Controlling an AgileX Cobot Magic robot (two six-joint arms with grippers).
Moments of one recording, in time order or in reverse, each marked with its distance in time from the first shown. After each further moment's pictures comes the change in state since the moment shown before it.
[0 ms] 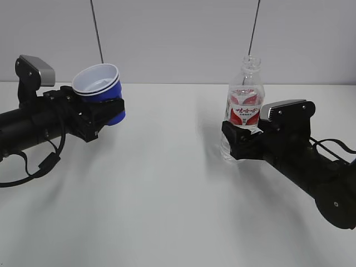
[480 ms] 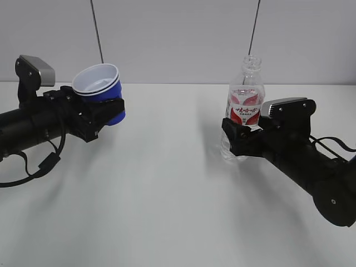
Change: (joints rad) left arm 0.000 0.000 0.000 0.000 0.000 0.000; right arm 0.000 0.000 -0.010 0.024 0.002 0.014
